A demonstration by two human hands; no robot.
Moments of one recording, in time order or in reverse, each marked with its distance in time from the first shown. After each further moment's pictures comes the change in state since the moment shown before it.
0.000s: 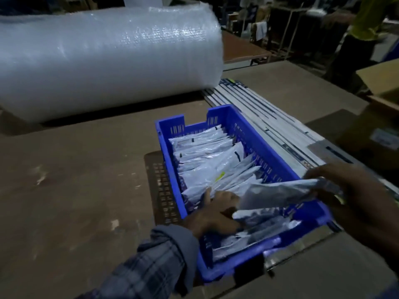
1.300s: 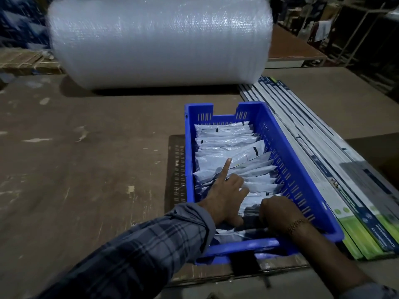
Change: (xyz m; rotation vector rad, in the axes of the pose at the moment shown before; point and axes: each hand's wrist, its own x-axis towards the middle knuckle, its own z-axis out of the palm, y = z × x) left_hand 0.023 0.008 0.019 0.822 0.187 -0.152; right_hand 0.046 -0.040 0.140 -0.536 -0.810 -0.128
